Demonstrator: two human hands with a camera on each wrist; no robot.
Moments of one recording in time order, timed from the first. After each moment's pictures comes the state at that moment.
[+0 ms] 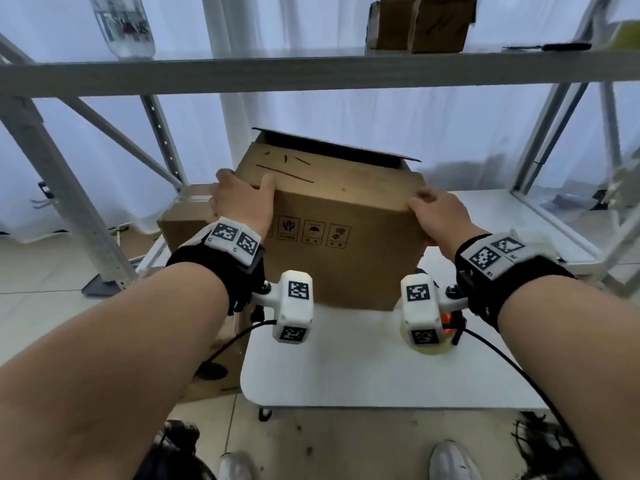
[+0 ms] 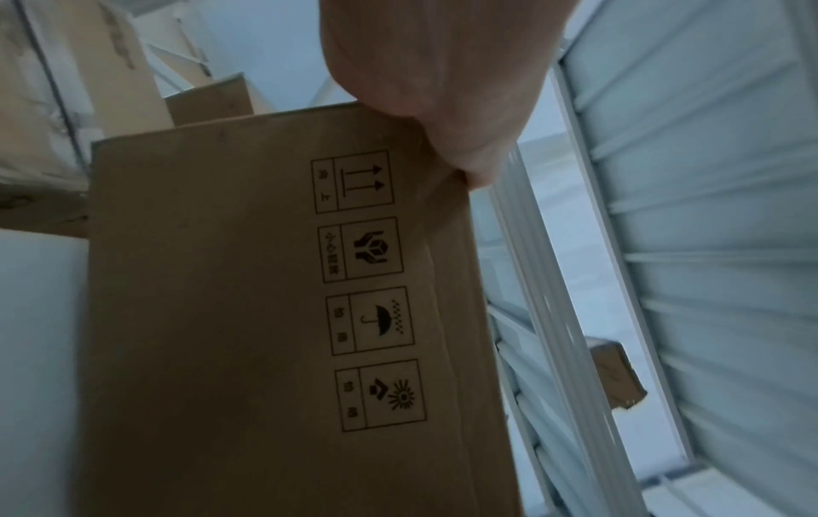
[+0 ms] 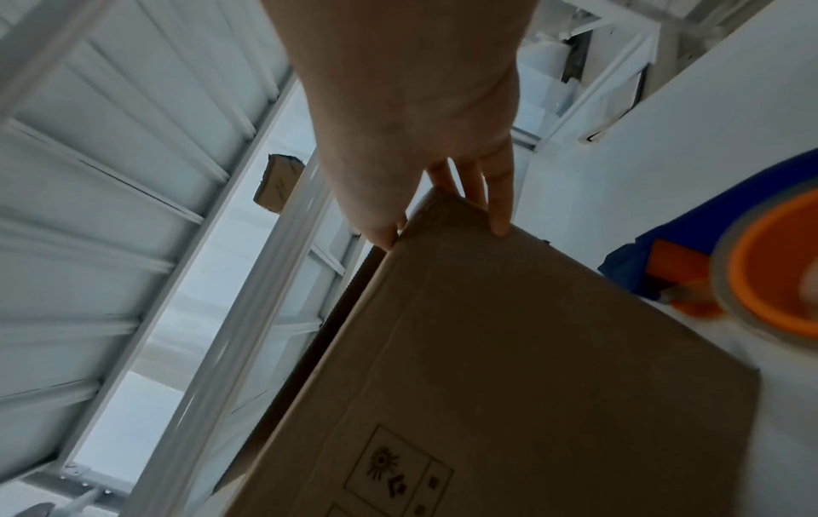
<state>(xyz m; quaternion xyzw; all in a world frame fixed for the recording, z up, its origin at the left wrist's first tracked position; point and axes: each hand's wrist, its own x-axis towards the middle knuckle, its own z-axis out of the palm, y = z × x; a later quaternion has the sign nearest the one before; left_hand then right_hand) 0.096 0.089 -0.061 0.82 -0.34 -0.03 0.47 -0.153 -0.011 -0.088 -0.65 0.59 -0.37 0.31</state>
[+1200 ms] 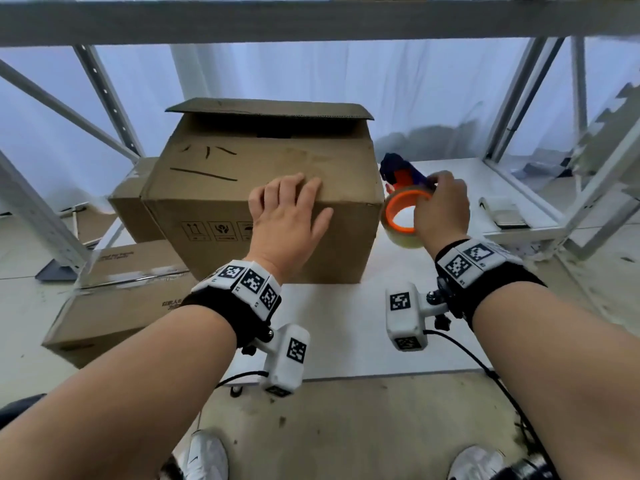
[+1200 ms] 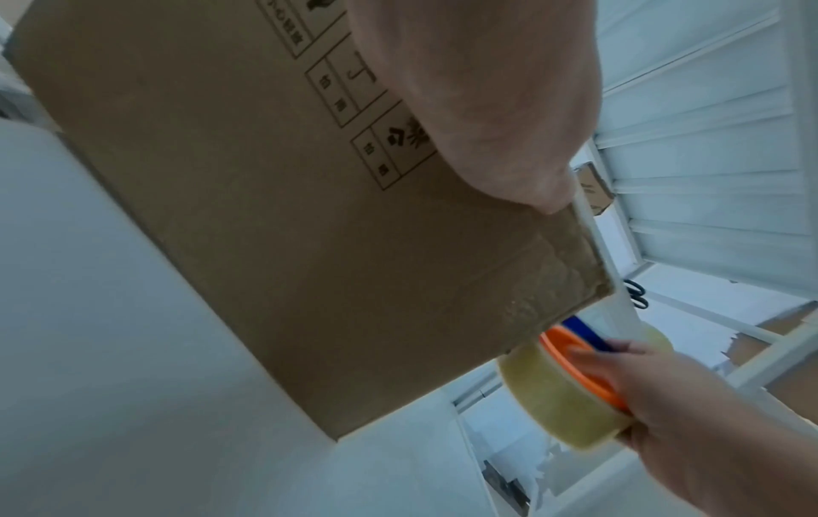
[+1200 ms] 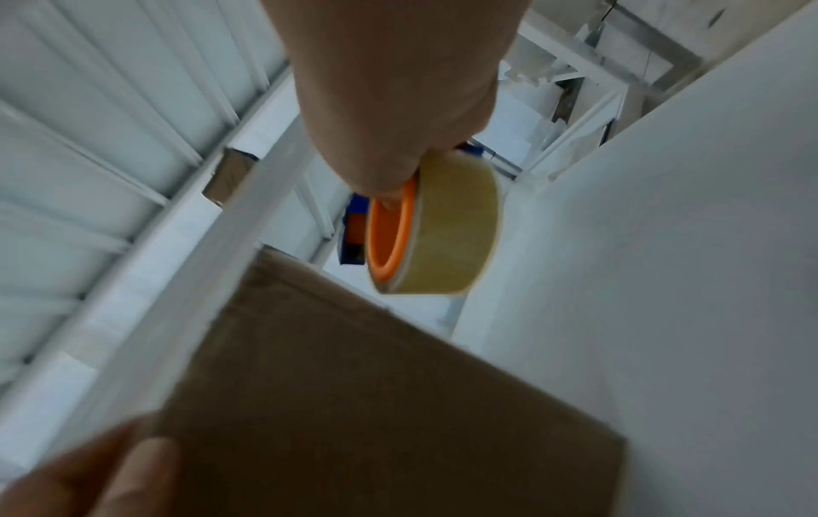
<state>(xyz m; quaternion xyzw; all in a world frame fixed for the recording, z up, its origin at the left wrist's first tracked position) 0.007 0.084 -0.142 0.66 -0.67 0.23 0.27 -0.201 0.001 -0.123 -0.62 0.66 -0.41 0.14</state>
